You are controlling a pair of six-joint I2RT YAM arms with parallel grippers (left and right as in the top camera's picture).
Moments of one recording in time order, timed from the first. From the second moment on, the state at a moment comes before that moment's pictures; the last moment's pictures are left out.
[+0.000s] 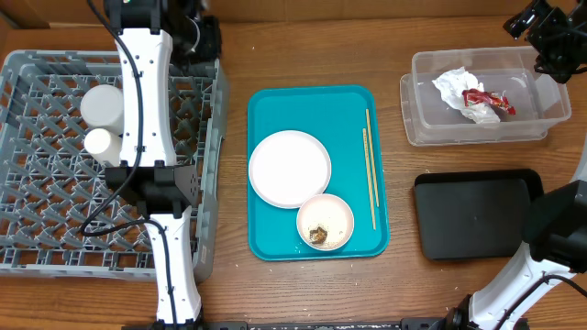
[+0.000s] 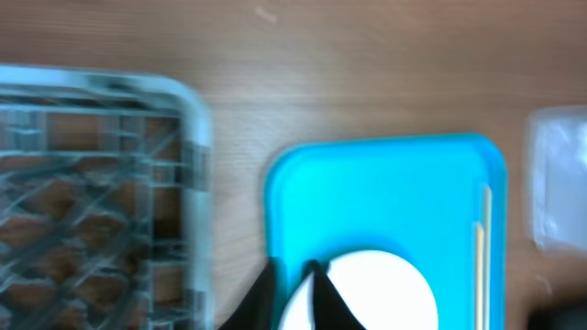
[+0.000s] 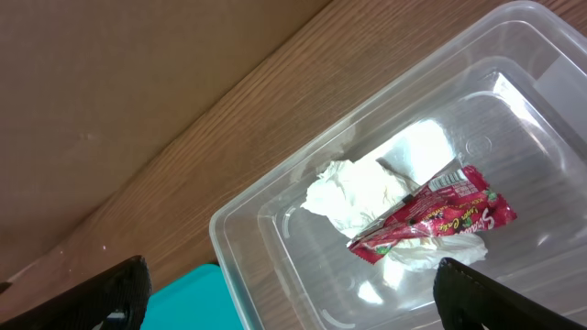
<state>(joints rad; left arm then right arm) -0.03 2.47 2.89 -1.61 0.32 -0.10 -0.35 2.04 2.15 -1.07 -0.35 0.38</state>
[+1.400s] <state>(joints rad) -0.49 2.47 2.52 -1.58 0.20 -0.51 -0.35 2.04 2.15 -1.07 -0.35 0.38</state>
